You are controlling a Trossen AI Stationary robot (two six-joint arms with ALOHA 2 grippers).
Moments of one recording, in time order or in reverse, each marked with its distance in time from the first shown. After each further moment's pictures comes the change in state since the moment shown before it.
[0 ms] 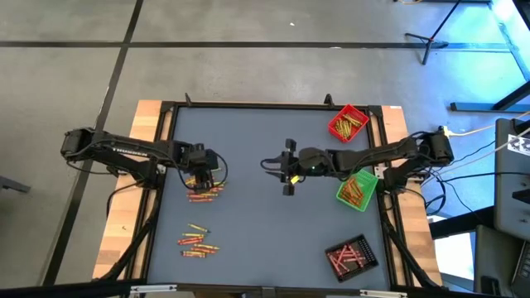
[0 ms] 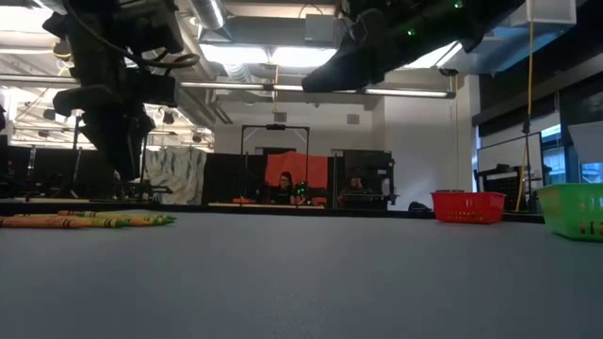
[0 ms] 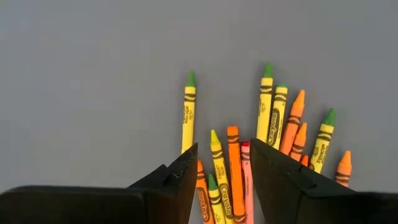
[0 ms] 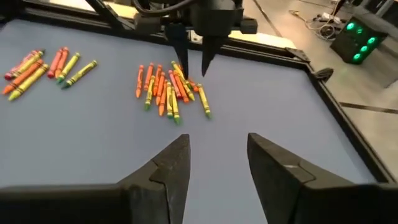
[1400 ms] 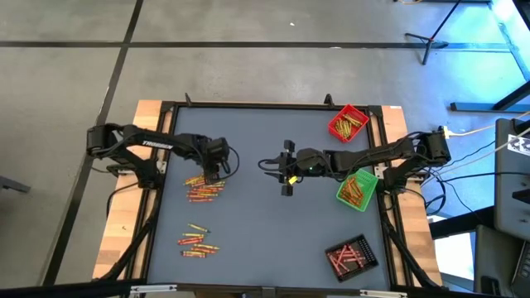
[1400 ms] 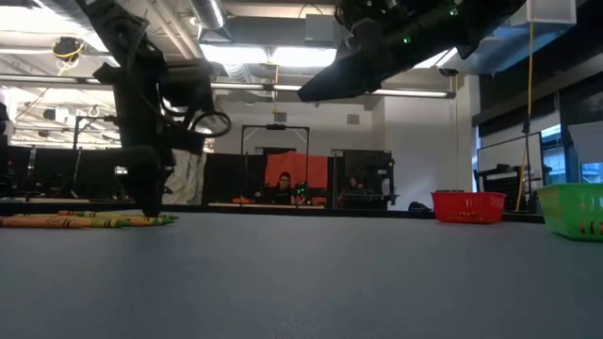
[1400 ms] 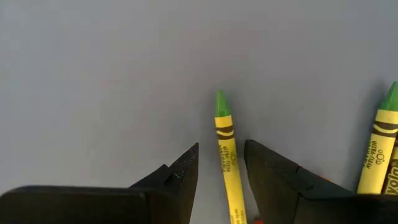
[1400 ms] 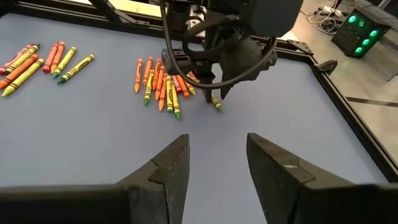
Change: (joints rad) left arm 0.228 0.306 0.004 0.187 0.061 0.188; right arm -0.001 0.026 0.001 0.009 0.000 0.008
